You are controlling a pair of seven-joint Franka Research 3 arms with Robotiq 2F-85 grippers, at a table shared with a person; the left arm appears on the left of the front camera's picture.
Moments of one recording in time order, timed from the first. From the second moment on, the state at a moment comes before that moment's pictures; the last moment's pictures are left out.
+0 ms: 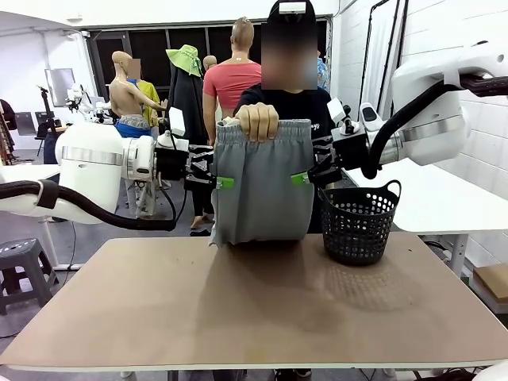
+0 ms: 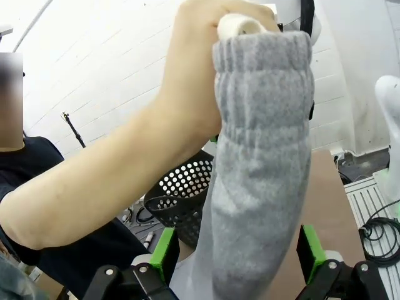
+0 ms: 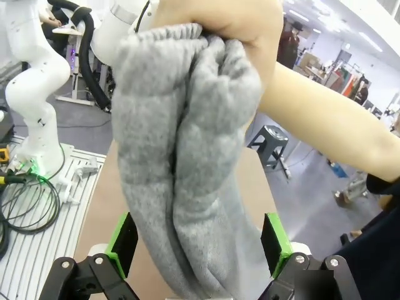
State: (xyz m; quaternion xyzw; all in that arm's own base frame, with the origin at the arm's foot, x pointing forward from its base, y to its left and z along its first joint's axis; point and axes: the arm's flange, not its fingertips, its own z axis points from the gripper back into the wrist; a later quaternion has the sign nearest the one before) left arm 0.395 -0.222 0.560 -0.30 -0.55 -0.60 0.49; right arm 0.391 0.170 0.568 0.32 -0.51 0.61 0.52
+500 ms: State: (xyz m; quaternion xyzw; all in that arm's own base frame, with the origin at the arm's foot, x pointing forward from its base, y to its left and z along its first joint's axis) left arm 0.397 -0.233 0.562 -0.33 -0.55 -0.59 0.48; right arm 0.396 0.179 0.575 0.36 -0.53 0.58 0.50
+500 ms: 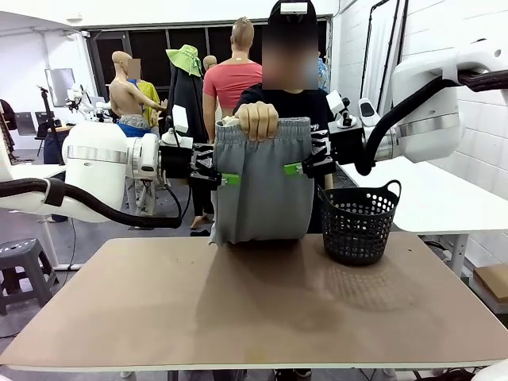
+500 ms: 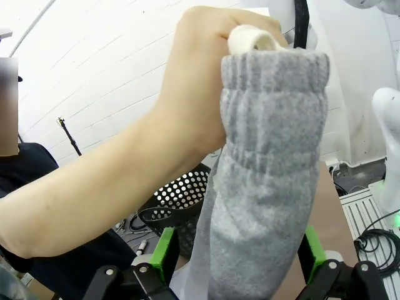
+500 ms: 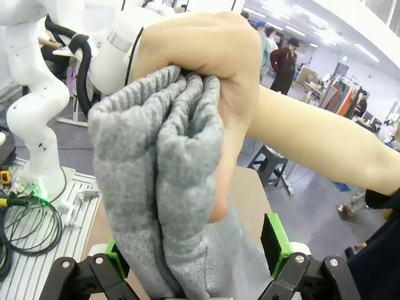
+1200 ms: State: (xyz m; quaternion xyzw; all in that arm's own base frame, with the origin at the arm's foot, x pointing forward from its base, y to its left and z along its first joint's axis) left arm 0.397 -0.245 0.574 -0.36 -0.56 -0.54 0.51; right arm 0.408 0.182 0.569 0.41 -0.51 0.58 0.48
